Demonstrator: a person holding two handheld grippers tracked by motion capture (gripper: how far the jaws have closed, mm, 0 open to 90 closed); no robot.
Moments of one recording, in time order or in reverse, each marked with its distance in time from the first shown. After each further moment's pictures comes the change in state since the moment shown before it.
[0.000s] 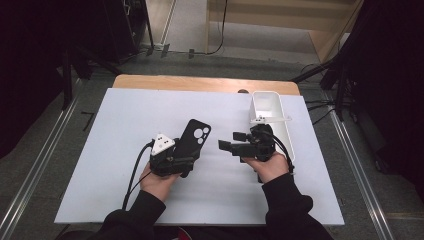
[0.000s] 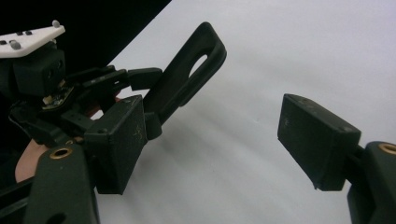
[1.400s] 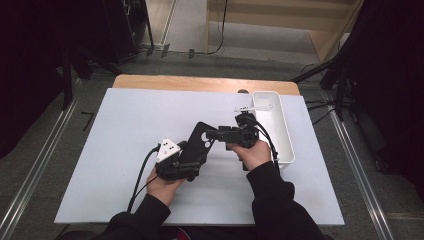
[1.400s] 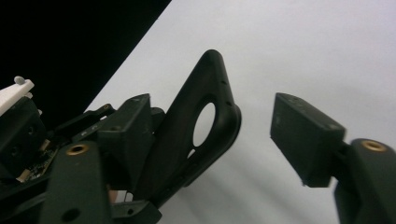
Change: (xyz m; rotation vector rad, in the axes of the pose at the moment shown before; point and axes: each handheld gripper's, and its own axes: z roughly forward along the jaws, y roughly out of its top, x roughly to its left) left arm -0.015 -0.009 0.004 -0.057 -0.065 0.025; right arm -0.010 0.025 0.048 0.057 0.070 0.100
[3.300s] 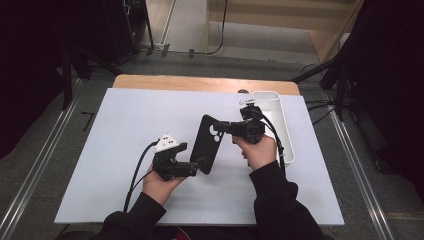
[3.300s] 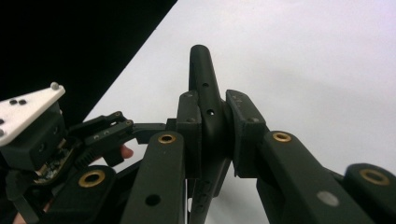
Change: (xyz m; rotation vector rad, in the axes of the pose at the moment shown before) left arm 0.008 0.019 -0.007 0.162 -0.110 -0.034; right arm 0.016 0.016 -0.027 -0.013 -0.049 -0.011
